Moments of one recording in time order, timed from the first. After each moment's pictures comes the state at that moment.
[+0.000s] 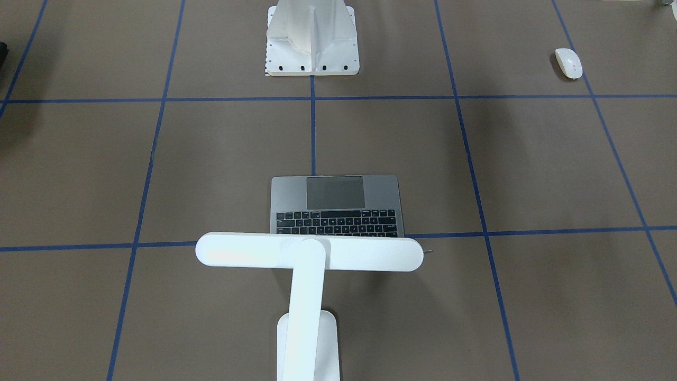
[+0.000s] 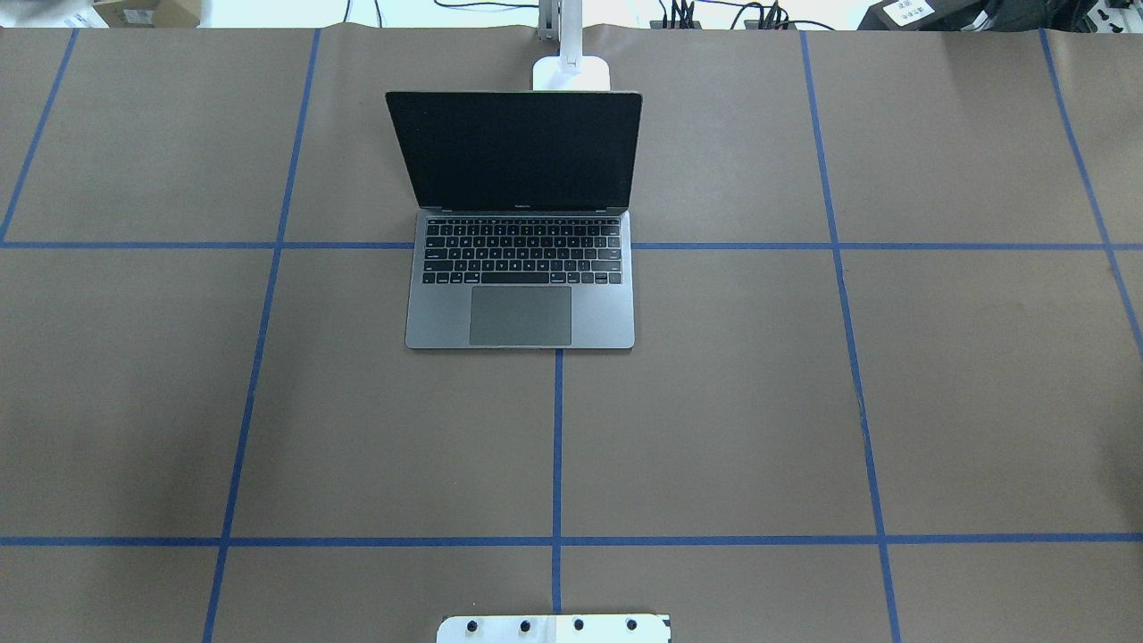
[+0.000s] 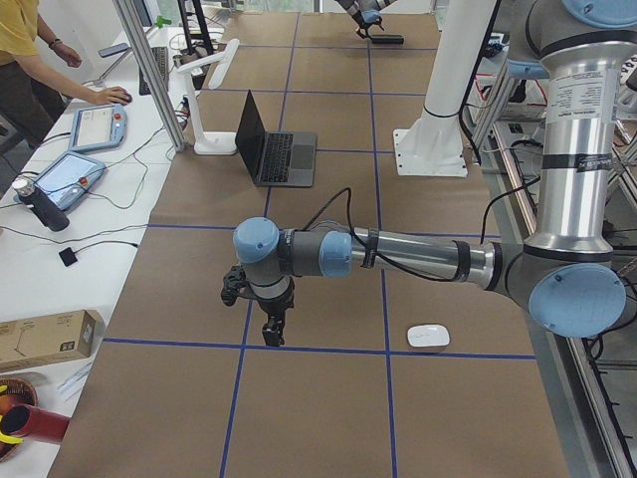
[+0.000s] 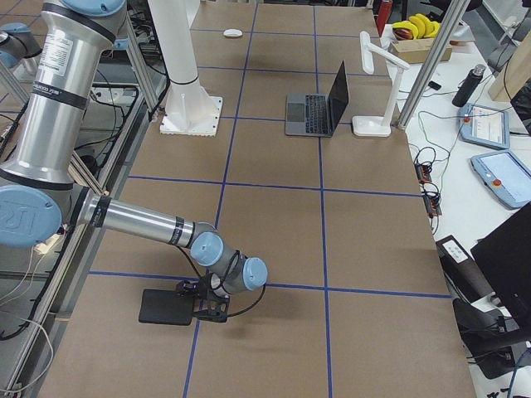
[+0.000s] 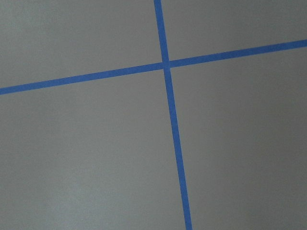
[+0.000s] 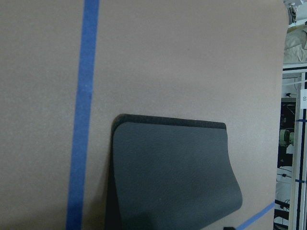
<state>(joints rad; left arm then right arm) -1.49 -1.56 -1.69 -1.44 -2.28 0.10 1.14 -1.87 1.51 -1.94 2.39 1.25</state>
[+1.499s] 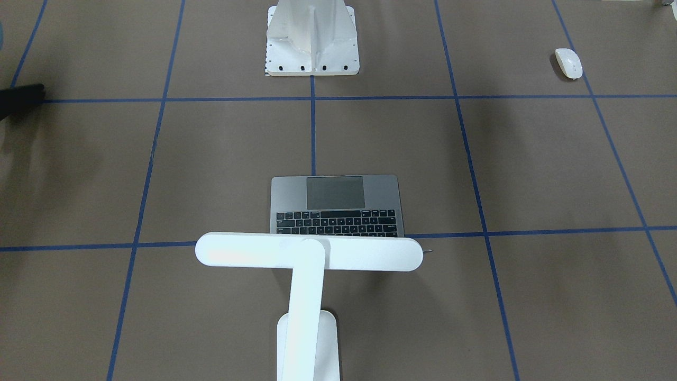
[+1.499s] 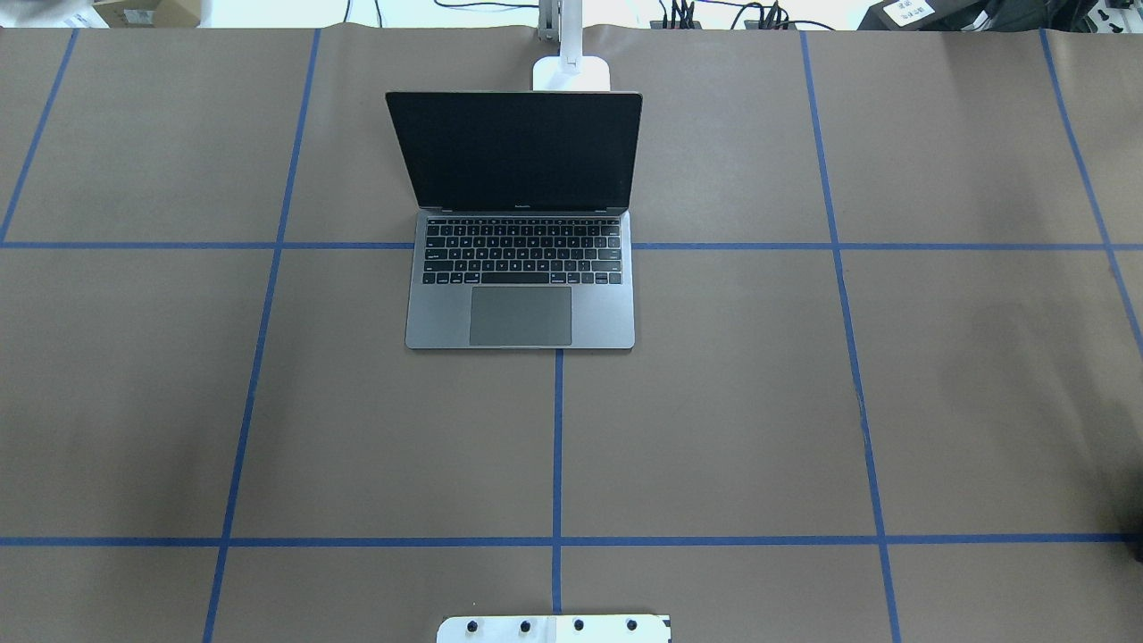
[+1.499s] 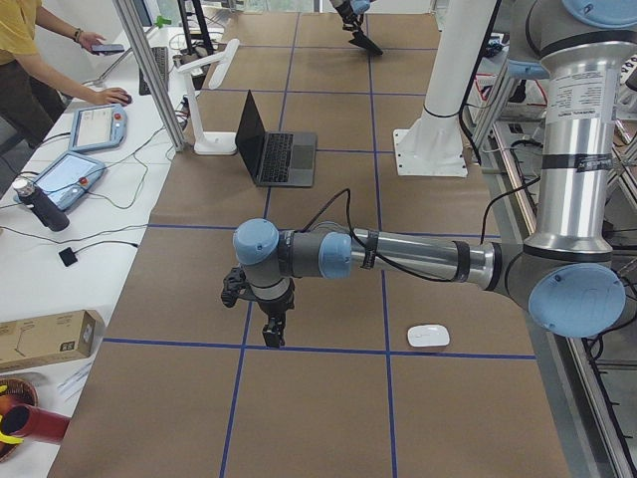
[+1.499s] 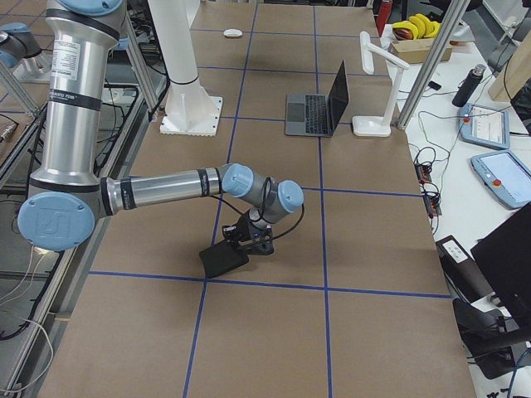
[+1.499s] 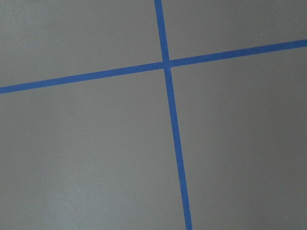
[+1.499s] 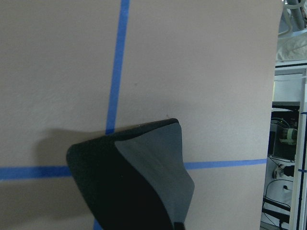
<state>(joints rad) -1.49 -1.56 -1.68 -1.44 -2.28 0.10 1.16 -1.69 1.87 -2.16 2.38 1.26</state>
